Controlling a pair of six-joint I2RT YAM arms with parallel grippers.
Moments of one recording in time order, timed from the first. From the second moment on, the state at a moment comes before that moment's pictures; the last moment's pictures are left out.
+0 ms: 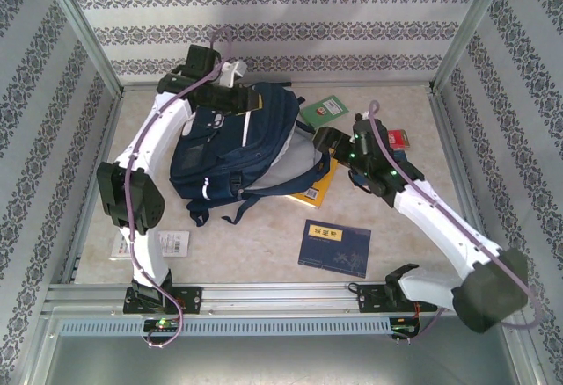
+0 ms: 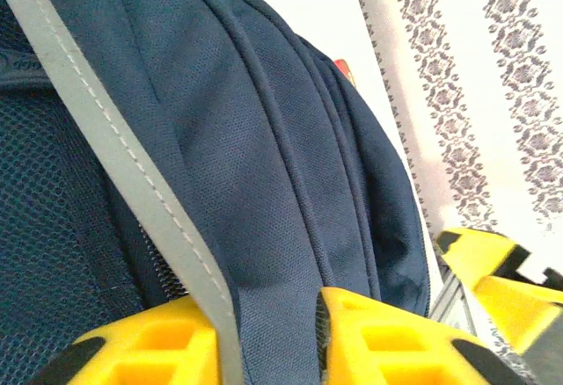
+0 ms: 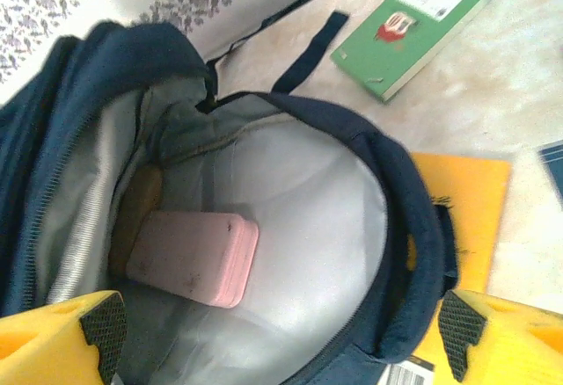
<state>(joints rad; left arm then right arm) -0.25 1.91 1.93 -0.86 0.69 -0.35 0.44 1.16 0.94 -0.34 0.02 0.78</state>
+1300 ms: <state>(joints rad) -0.03 0.94 0.63 -0.96 -0.10 -1.00 0.80 0.99 0.72 -0.39 0.01 0.65</state>
